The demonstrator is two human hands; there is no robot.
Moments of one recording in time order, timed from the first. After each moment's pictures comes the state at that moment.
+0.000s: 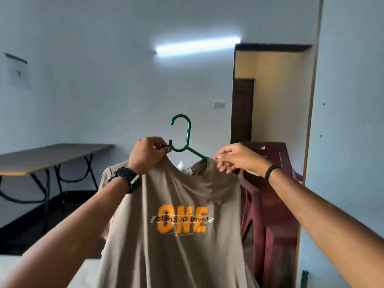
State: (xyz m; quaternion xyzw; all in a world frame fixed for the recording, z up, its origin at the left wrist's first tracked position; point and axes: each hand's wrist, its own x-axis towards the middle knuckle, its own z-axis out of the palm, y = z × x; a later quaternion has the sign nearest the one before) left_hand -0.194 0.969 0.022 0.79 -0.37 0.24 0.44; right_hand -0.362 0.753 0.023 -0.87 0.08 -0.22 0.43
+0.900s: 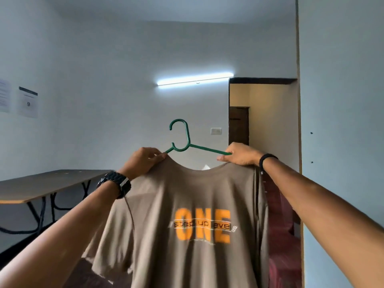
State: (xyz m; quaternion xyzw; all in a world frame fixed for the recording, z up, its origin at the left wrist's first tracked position) left_hand -0.188 0.996 0.085 0.76 -0.44 0.19 0.43; right_hand -0.382 0.760 0.124 -0.96 0.15 -0.23 0.07
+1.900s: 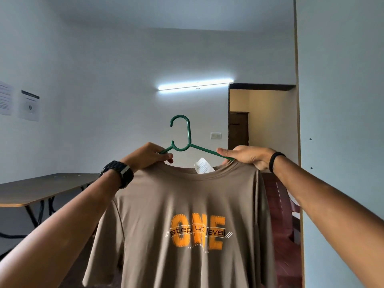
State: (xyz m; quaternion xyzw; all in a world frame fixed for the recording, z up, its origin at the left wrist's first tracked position) left_hand -0.217 1.001 0.119 0.77 -0.47 0.11 0.41; right_hand -0.404 0.768 0.135 -0.90 0.16 -0.15 0.38
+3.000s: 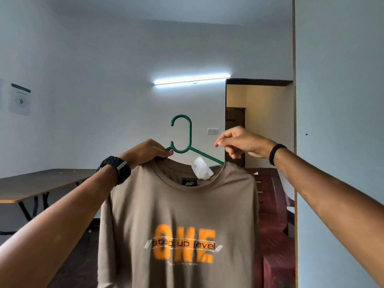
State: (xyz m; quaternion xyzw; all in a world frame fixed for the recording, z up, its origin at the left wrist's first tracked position) left_hand -0.221 0.991 0.117 0.77 -0.46 0.03 0.44; right_hand -0.416 0.778 0.145 -0.91 0.04 -0.24 0.34
